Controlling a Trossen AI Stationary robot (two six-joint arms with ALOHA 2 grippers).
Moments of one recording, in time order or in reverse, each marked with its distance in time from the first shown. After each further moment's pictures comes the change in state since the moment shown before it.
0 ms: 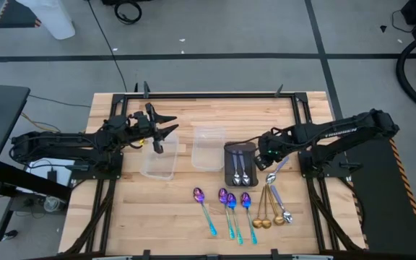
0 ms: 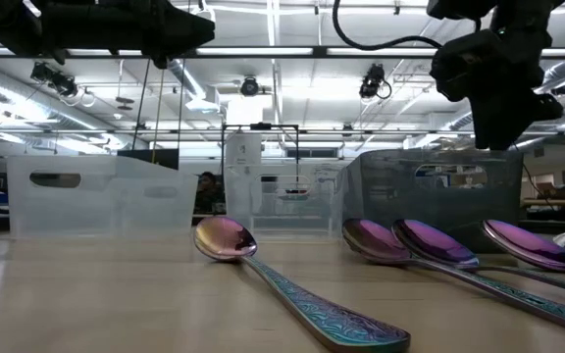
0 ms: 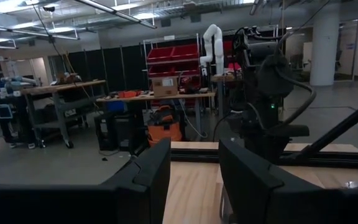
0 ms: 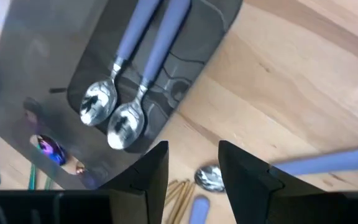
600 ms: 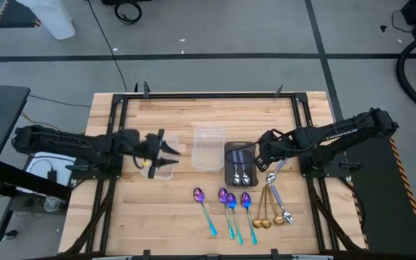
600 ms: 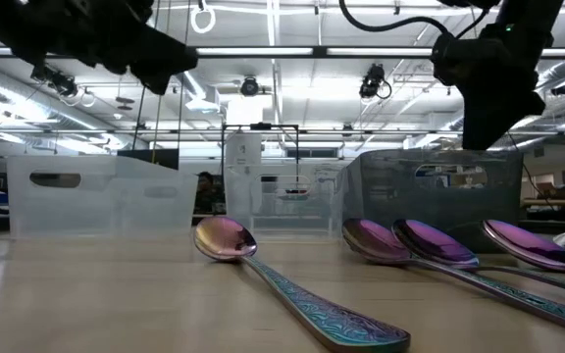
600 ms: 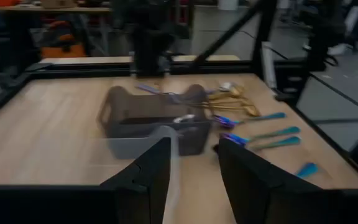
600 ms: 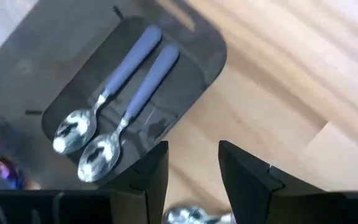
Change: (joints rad) left arm -0.217 0.000 0.000 -0.372 0.176 -0.079; right arm 0.080 0.000 0.000 0.007 0.265 -0.098
